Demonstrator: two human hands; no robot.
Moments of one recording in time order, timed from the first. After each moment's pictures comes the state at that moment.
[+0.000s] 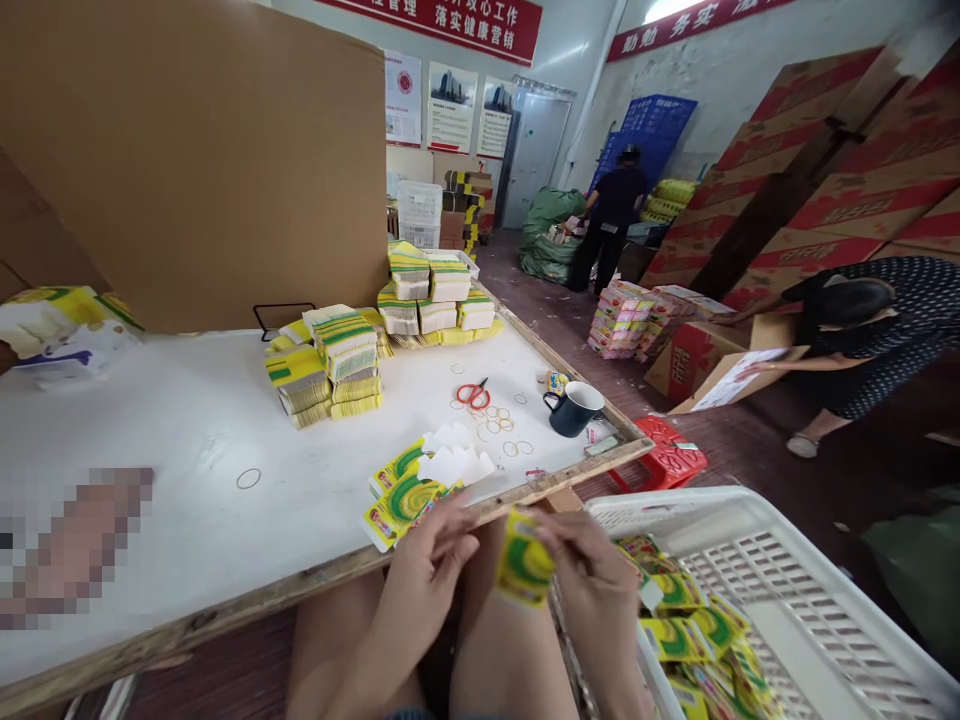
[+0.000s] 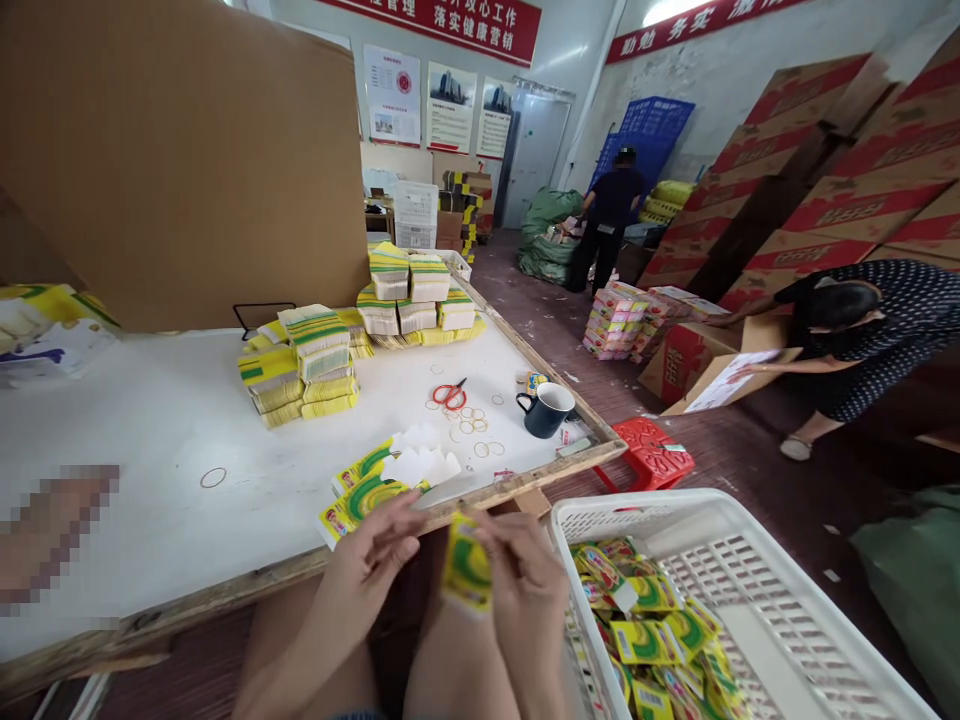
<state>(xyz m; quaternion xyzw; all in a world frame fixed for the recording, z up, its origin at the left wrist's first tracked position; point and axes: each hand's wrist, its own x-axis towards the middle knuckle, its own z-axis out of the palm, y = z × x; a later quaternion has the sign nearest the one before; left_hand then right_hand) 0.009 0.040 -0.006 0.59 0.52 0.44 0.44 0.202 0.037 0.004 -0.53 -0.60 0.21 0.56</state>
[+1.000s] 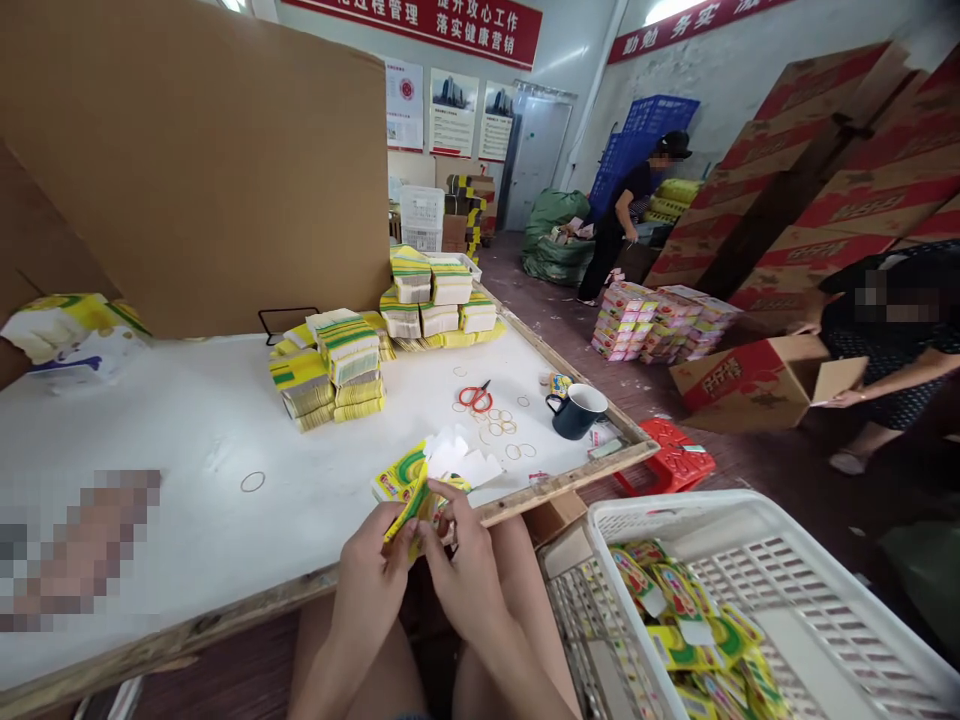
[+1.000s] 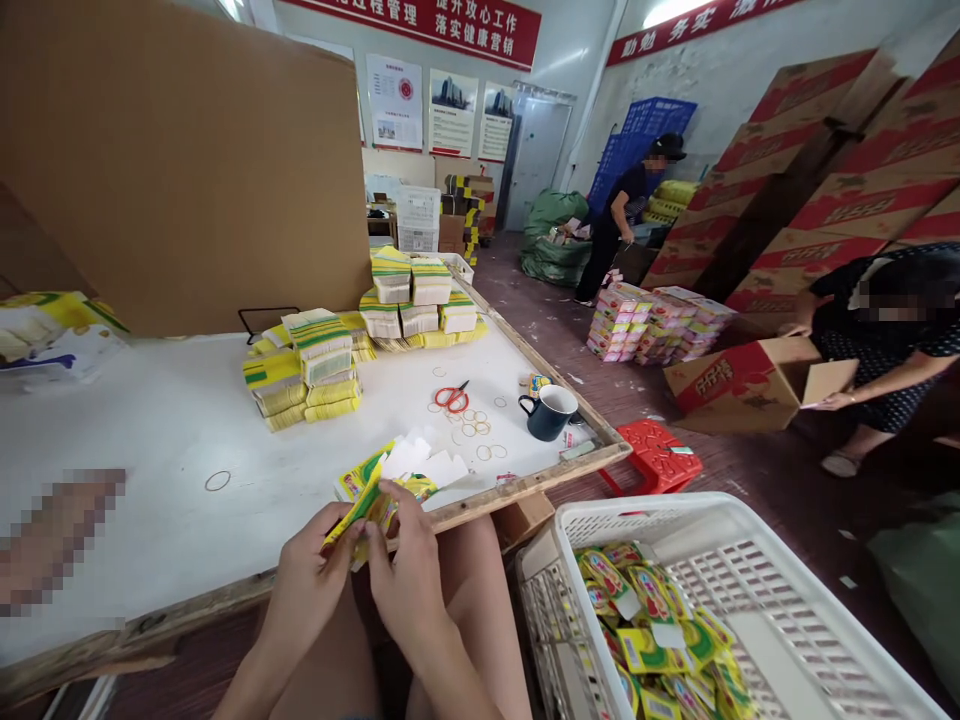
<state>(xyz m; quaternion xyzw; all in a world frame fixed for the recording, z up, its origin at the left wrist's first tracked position) -0.025 0.037 -0.010 0.58 0.63 0.43 0.28 0.099 0.058 -0.020 -0.47 -0.67 0.34 0.47</state>
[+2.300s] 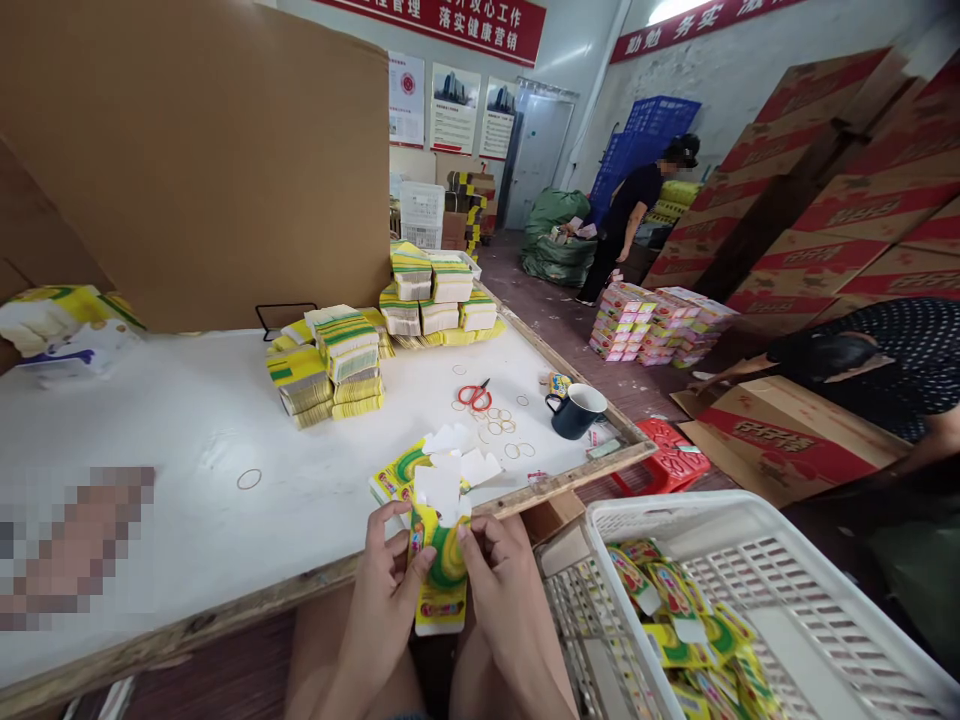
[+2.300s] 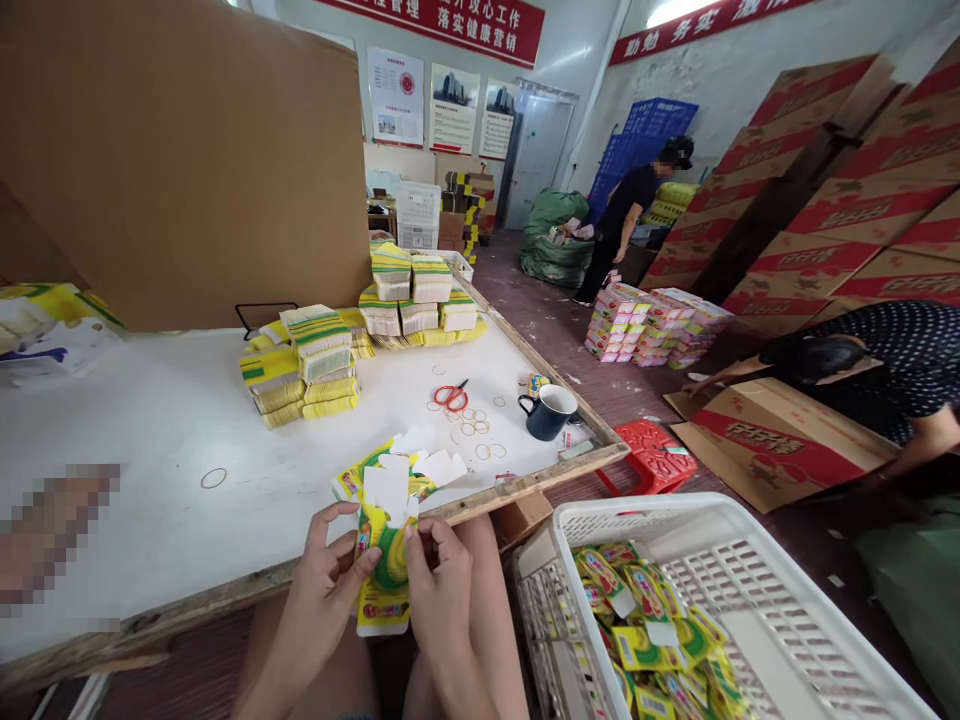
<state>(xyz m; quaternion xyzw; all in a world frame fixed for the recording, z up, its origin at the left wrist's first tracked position) -0.006 0.022 -0.015 0.40 0.50 0.54 0.55 0.123 0.042 -0.005 -0.53 -0.56 0.38 0.50</state>
